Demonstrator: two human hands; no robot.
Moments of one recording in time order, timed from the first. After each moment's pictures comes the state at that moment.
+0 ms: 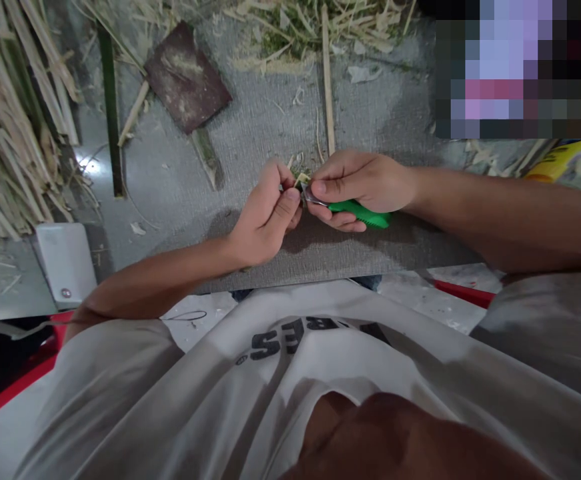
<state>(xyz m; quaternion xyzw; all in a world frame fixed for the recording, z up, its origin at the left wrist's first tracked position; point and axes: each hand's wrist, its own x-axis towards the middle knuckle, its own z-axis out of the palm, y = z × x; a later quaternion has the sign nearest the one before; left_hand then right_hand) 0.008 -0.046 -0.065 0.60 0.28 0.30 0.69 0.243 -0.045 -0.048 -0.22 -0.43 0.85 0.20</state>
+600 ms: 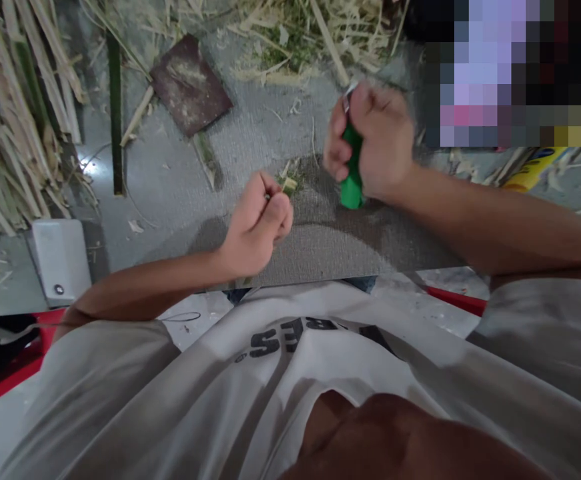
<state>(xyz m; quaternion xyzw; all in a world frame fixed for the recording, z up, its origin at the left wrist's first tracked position) 0.008 -0.059 -0.044 0.59 0.23 0.34 0.69 0.244 -0.017 -0.090 -0.32 -0.40 0.63 0.58</state>
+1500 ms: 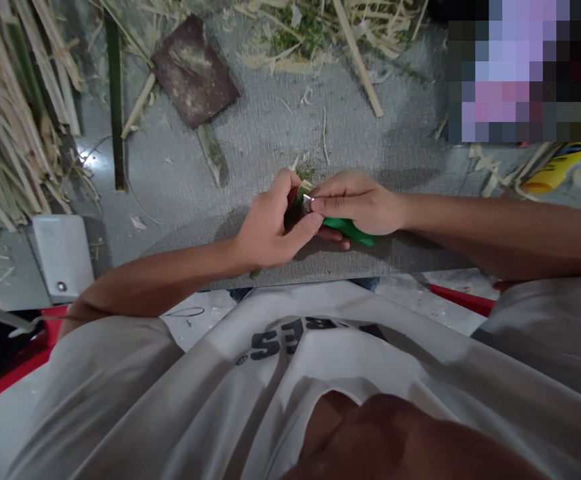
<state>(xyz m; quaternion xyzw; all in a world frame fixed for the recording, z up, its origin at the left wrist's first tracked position) -0.003 -0.046 -0.079 0.77 0.27 0.29 0.49 0.226 -0.069 -0.059 -0.24 -0.43 0.83 0.25</state>
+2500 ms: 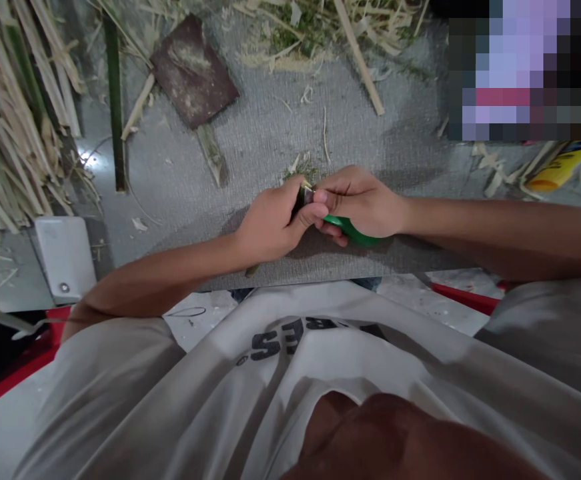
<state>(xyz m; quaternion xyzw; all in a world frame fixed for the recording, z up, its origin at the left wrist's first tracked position) -0.001 -0.035 -0.073 0.83 0.31 0.17 0.42 0.222 -0.074 -0.065 -0.28 -0.46 0.77 0.33</state>
